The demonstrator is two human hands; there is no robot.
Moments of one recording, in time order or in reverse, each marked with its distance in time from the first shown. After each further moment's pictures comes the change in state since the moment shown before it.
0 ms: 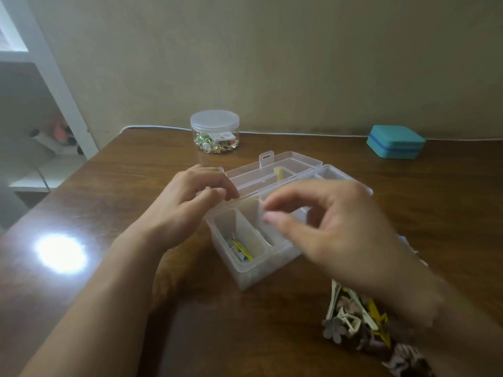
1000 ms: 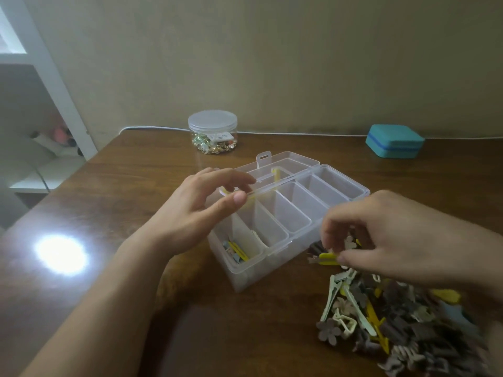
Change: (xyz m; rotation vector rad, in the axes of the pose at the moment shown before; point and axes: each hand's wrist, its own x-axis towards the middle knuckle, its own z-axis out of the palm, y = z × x) left_hand 0.000 0.011 0.012 0.035 -0.041 0.014; right_hand -0.008 0.022 -0.057 -0.518 -0.460 0.178
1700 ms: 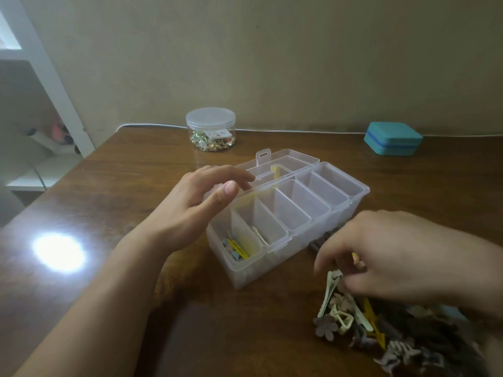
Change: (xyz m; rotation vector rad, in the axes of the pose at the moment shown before) left_hand 0.000 0.000 0.003 -0.062 0.027 0.033; right_hand -0.004 -0.015 0.003 -0.176 -0.226 0.031
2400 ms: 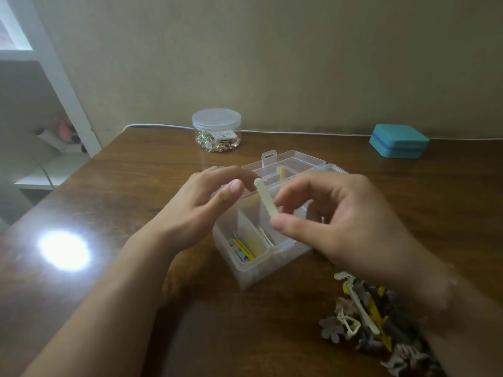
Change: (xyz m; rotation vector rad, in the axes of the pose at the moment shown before) left_hand 0.002 -0.003 0.001 -0.030 -0.006 0.017; right_hand 0.029 -0.024 0.012 0.822 0.602 -0.251
